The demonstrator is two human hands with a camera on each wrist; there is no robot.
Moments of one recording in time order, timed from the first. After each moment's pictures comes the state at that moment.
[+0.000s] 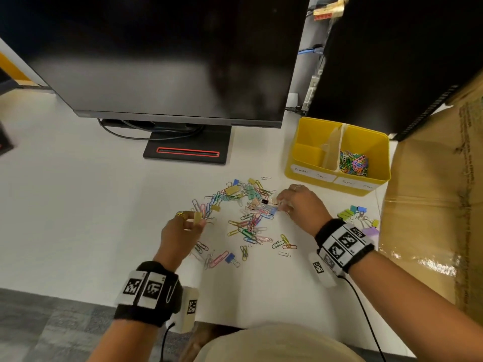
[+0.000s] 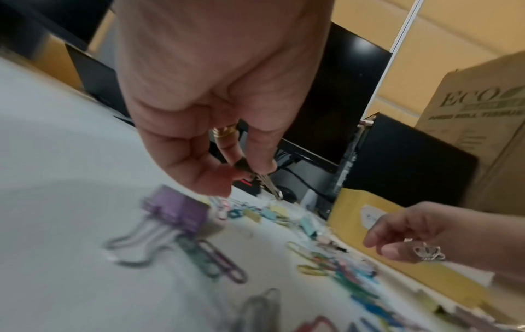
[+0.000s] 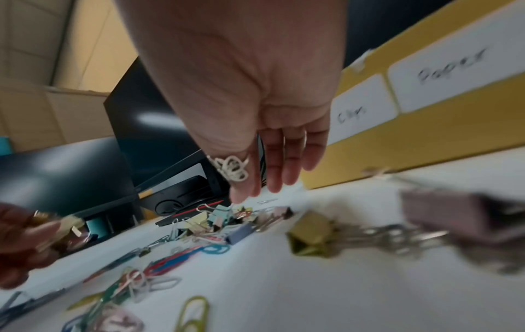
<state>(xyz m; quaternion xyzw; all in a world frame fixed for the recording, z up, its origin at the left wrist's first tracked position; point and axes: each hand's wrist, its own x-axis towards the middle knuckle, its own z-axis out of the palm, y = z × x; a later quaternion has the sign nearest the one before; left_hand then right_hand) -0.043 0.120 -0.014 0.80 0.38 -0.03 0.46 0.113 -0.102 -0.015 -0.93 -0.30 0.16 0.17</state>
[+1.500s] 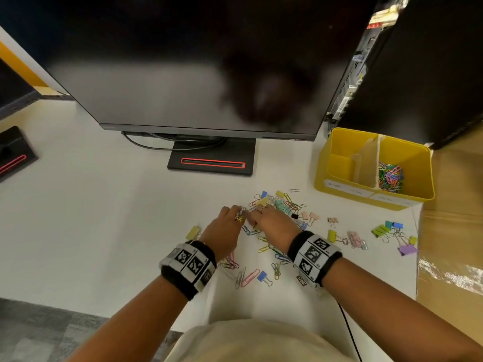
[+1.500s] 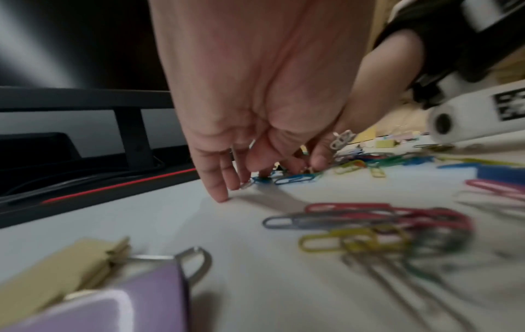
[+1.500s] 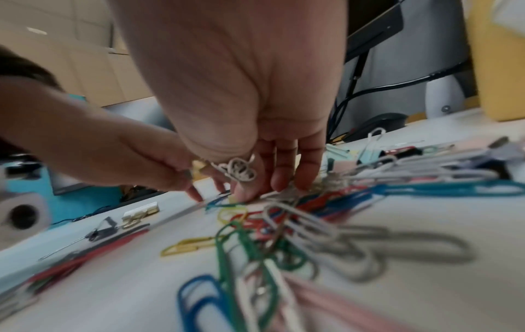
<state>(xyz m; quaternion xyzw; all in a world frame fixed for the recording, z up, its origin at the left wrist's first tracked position) 0.003 0.146 -0.026 0.97 0.01 -0.18 0.13 0.082 0.011 -0.023 -0.86 -0.44 0.24 0.09</state>
